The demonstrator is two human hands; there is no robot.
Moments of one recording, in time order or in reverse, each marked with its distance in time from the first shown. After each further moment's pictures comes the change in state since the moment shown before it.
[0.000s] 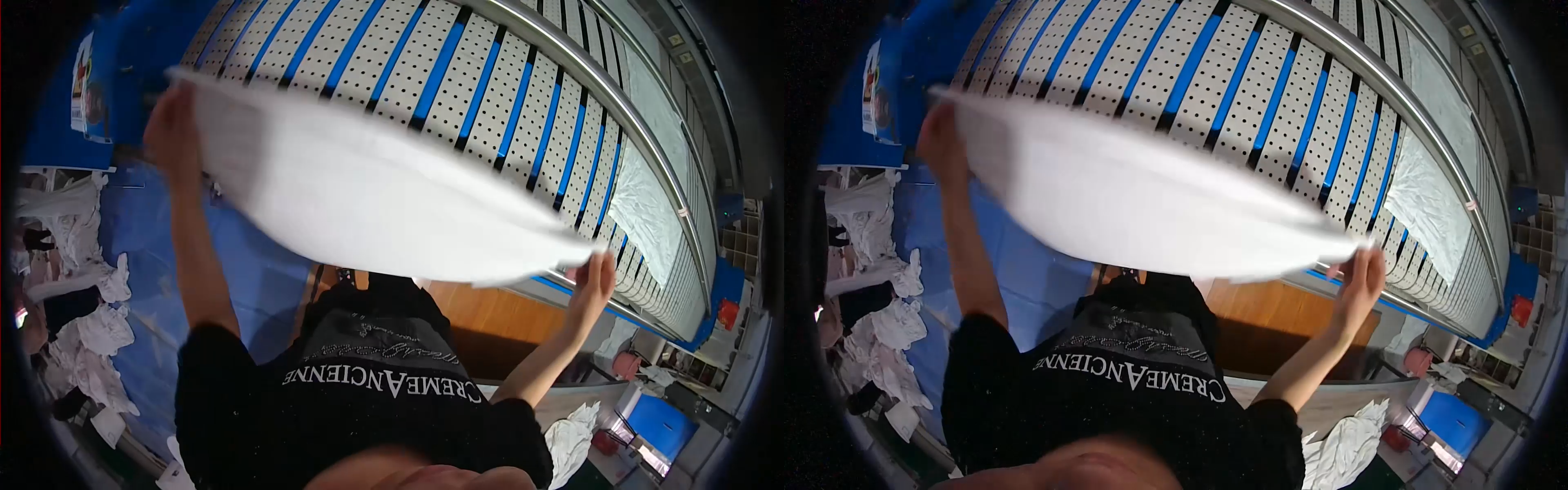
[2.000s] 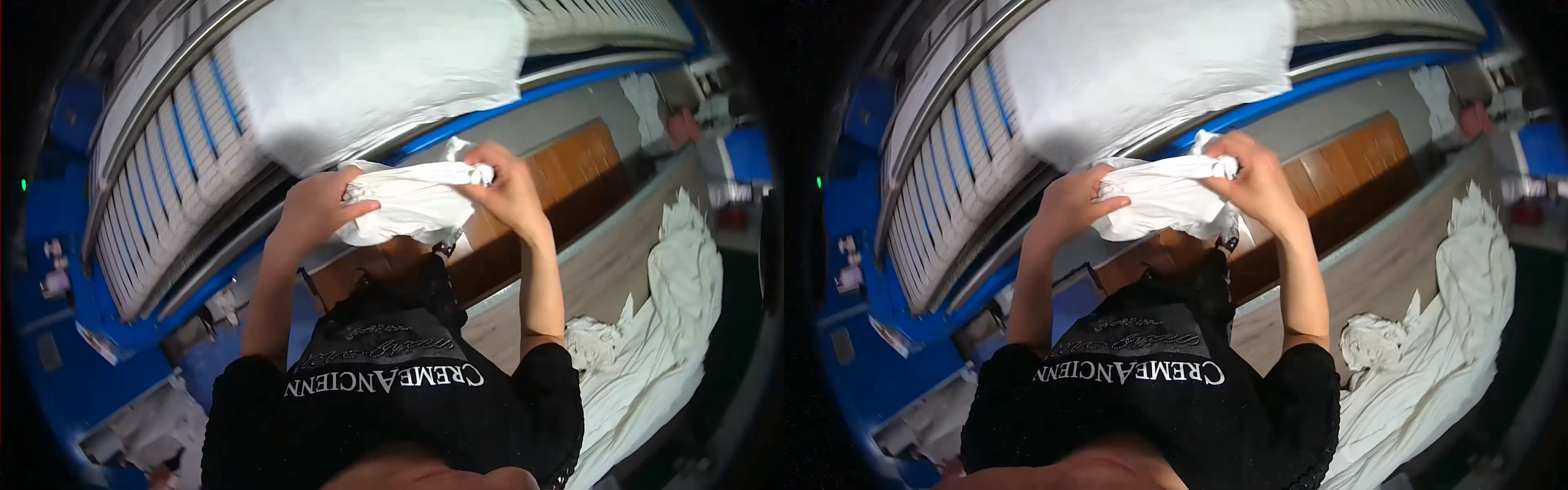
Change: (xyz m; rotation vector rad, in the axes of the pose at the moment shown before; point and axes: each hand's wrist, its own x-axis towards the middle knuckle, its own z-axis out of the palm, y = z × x) left_hand -0.211 0.364 0.146 -0.002 -1.610 0.722; right_hand -0.021 0.017 -0.143 -0.450 -0.032 -0.118
